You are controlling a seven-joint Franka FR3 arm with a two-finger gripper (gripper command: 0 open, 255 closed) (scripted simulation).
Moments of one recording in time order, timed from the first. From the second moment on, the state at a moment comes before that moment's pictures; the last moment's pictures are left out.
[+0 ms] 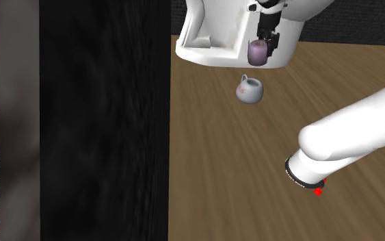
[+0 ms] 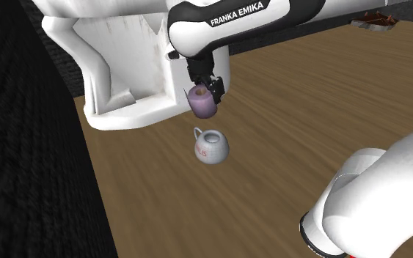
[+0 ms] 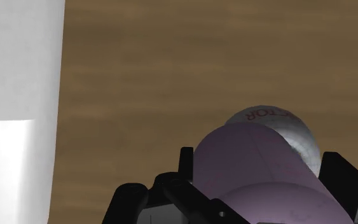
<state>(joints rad) -0.43 -0.25 0.04 -2.15 -0.26 1.85 -1.31</state>
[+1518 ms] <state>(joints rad) -0.44 -0.33 0.14 -2.32 -0.20 1.92 -0.88</state>
